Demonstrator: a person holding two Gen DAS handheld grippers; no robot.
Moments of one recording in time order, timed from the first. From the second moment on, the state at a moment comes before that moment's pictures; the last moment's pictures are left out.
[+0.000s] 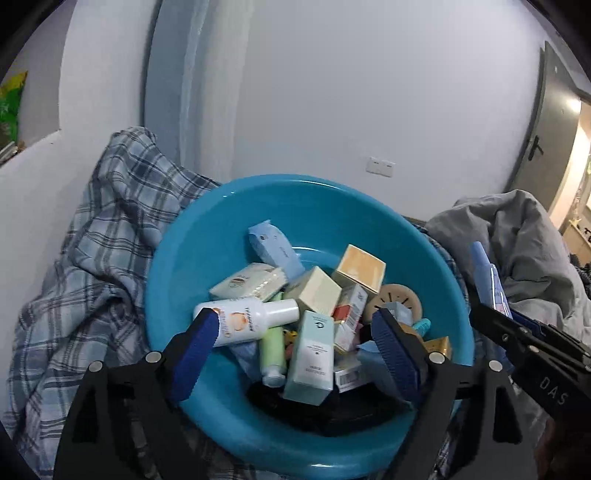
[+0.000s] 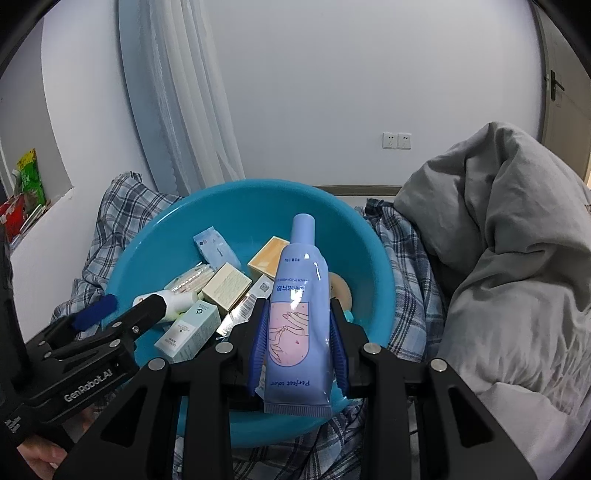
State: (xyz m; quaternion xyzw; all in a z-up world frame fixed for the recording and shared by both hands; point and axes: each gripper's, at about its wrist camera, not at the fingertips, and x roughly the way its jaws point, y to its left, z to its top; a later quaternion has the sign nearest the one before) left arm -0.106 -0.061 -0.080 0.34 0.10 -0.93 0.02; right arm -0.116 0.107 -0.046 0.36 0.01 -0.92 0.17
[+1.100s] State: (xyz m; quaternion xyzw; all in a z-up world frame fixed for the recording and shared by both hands) left arm -0.082 -0.039 -0.049 0.26 0.02 -0.97 0.04; right arm -0.116 0.097 -0.068 0.34 0.03 -0.92 0.16
